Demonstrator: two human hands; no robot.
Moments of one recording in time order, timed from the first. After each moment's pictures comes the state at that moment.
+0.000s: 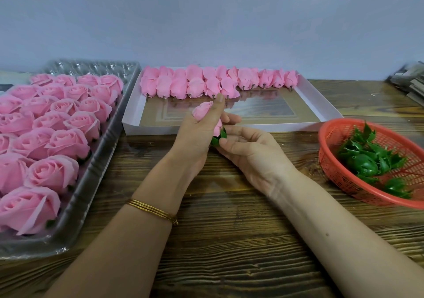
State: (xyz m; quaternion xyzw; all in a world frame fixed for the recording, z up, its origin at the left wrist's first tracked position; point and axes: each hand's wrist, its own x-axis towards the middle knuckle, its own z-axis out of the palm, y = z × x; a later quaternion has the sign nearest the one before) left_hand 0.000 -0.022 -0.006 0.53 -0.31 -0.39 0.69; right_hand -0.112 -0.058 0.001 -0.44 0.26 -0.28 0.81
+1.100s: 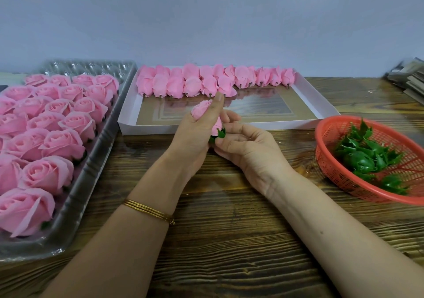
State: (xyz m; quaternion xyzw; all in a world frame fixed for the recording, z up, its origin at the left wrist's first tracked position) left_hand -0.003 -0.023 -0.005 0.50 -0.31 -0.42 0.70; right_hand -0.113 -0.060 -0.004 -0.45 0.30 -0.31 0.78
